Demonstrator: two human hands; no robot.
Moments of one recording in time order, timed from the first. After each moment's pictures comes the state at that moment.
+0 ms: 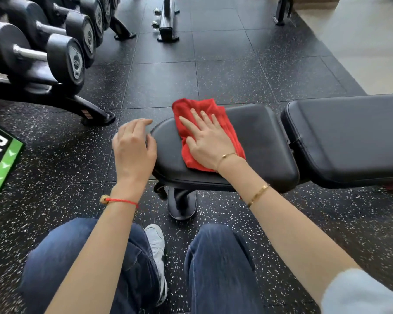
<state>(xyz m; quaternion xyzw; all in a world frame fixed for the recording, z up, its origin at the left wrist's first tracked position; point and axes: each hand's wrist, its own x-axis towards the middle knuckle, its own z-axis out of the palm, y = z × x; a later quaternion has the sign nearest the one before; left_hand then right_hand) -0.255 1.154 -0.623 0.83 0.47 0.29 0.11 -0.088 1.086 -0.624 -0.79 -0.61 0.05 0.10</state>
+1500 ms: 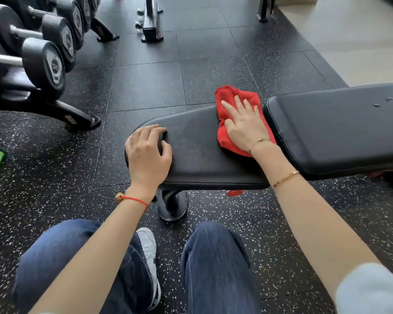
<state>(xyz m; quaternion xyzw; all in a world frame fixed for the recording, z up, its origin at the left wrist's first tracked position) -0.204 1.126 -0.650 0.85 0.43 0.29 0.12 0.020 1.036 -0.621 -0.87 -0.47 0.07 0.11</state>
